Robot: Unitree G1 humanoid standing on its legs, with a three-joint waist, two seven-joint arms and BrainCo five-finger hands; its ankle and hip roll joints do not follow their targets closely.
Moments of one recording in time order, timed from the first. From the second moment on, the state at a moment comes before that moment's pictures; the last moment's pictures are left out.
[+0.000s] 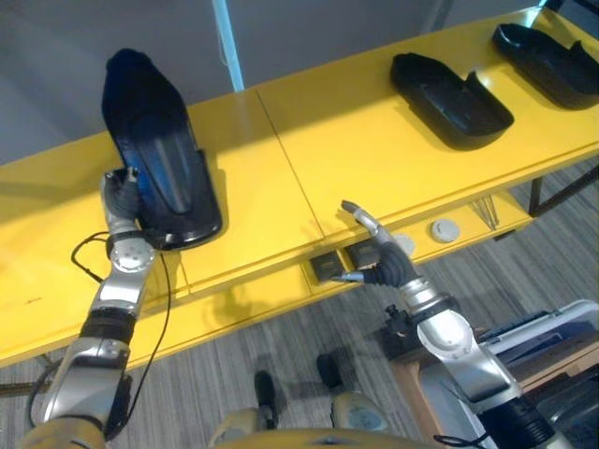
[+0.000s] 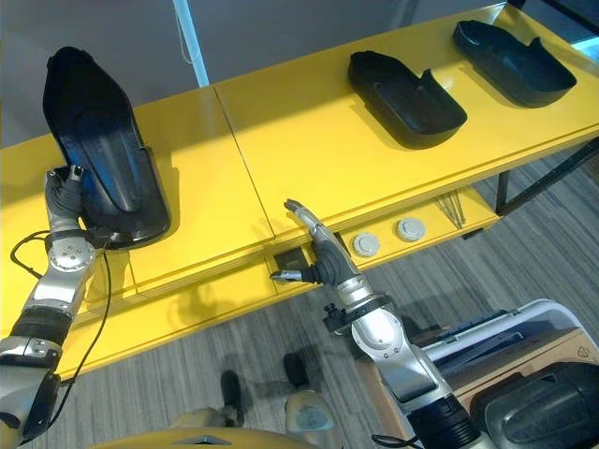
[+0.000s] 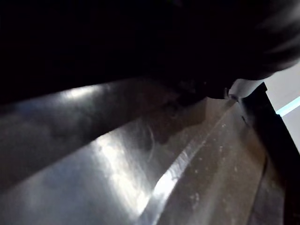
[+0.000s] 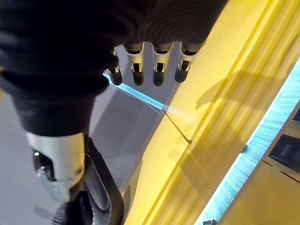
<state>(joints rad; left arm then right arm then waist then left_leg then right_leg) -0.52 0.50 -0.04 0.65 -0.07 -0.19 0.51 0.00 -0.59 0.27 -0.25 -0.10 -0.25 -0.09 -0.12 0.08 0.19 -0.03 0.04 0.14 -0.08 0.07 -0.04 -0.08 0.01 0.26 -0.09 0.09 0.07</state>
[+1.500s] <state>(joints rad) -0.66 0.65 -0.12 0.63 -0.12 -0.13 0.43 -0.06 -0.60 0.29 -0.25 0.00 -0.26 -0.06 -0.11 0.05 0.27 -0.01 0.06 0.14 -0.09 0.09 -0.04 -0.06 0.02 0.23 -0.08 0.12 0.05</state>
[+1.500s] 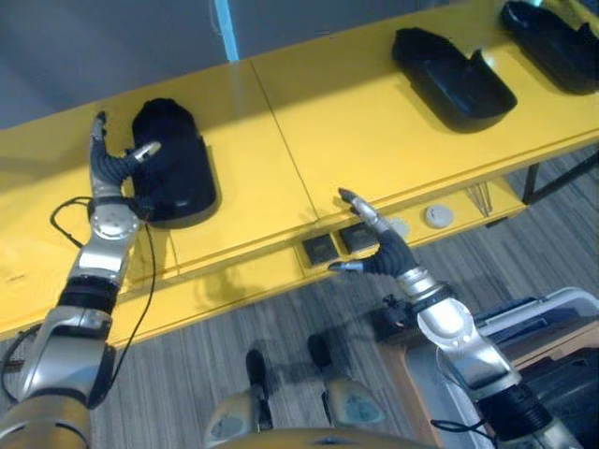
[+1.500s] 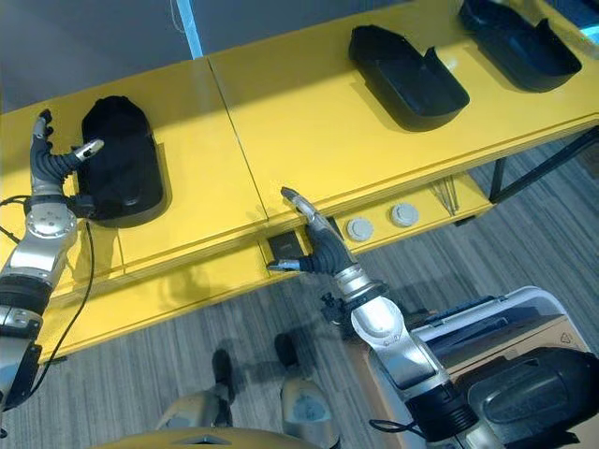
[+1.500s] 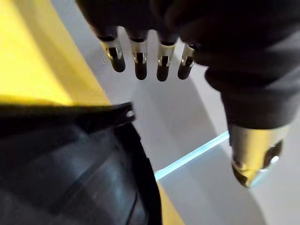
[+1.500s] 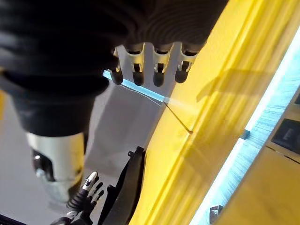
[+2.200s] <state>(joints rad) 0.07 0.48 0.05 -0.05 0.11 -0.29 0.48 -0.33 -0.43 0.52 -0.06 0.13 -0.28 0.02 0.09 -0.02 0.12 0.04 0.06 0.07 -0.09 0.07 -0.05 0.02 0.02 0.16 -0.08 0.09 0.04</state>
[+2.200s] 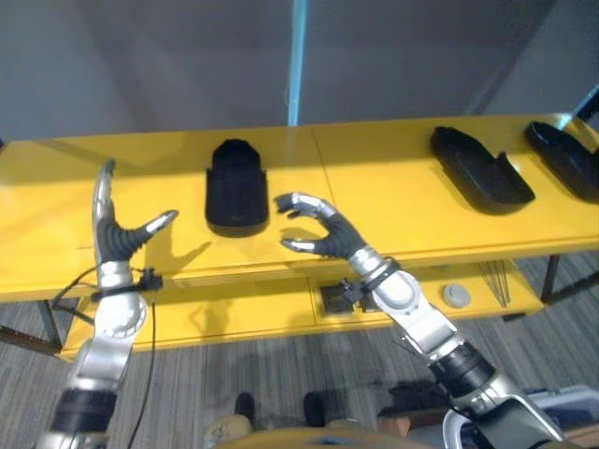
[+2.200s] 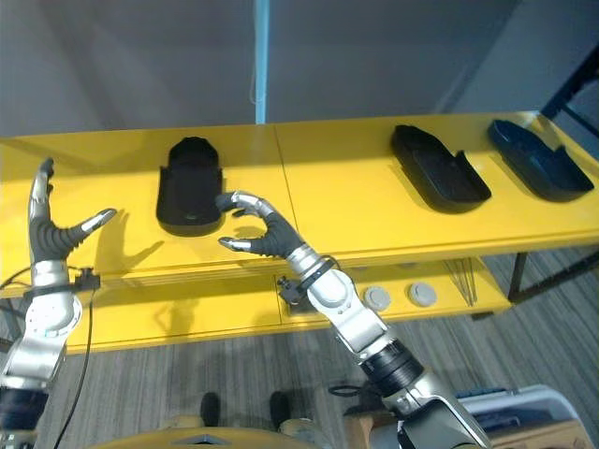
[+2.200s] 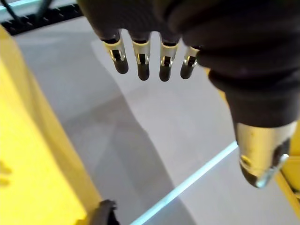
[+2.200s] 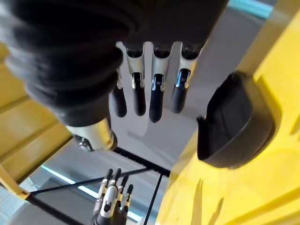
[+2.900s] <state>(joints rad) 0.07 0.44 0.07 -0.06 -0.11 -0.36 0.44 -0.40 -0.33 0.53 0.26 0.06 -0.21 -0.09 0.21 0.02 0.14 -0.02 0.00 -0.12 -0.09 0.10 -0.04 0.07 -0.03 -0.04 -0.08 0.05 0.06</state>
